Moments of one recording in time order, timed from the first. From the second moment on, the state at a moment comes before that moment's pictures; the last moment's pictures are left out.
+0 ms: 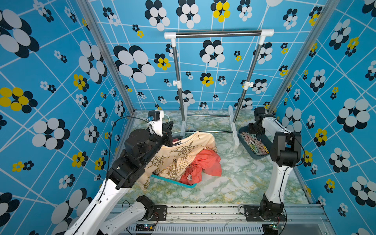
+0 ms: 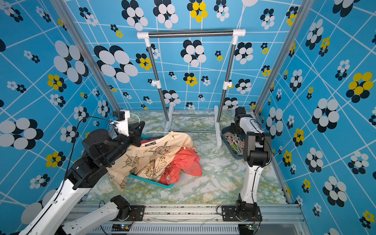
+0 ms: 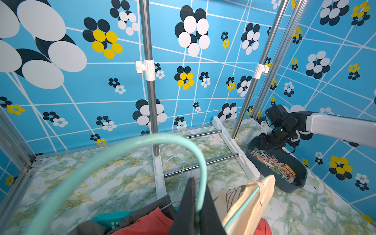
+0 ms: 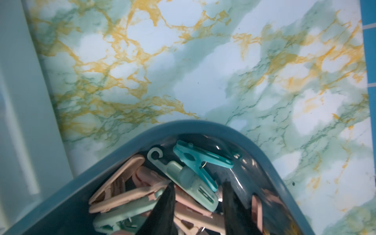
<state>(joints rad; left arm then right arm) -0.59 0.86 1.20 -0.43 -0.14 -0.17 -0.07 2.14 1.70 -0.76 0.14 0.10</state>
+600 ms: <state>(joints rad) -0.59 0.83 1.14 -0.42 -0.12 -0.20 -0.07 2.16 1.71 -0.76 0.12 0.12</state>
